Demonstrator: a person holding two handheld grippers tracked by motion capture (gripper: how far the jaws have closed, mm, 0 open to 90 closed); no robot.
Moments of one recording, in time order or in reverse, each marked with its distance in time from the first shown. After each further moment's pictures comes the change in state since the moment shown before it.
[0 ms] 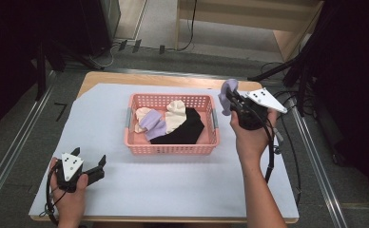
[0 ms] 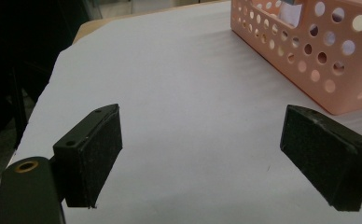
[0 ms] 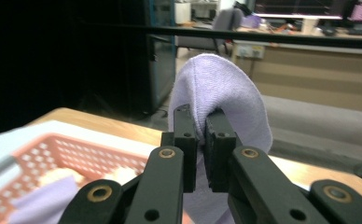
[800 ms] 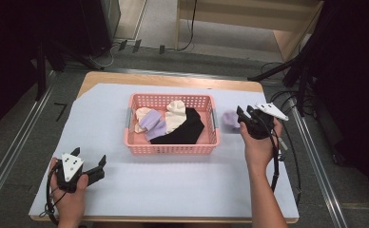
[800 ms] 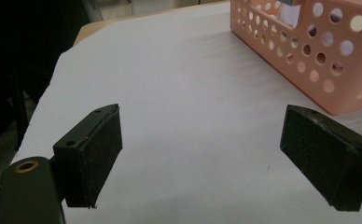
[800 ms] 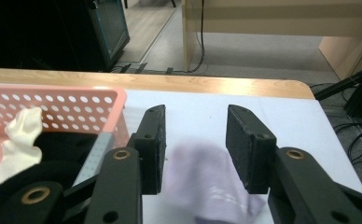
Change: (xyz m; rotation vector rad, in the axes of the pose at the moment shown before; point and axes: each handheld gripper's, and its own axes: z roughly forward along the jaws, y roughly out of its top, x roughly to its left) left arm 0.000 0.000 0.000 -0.006 0.002 0.006; right arm -0.045 -0.061 0.015 0.194 -0.182 0.118
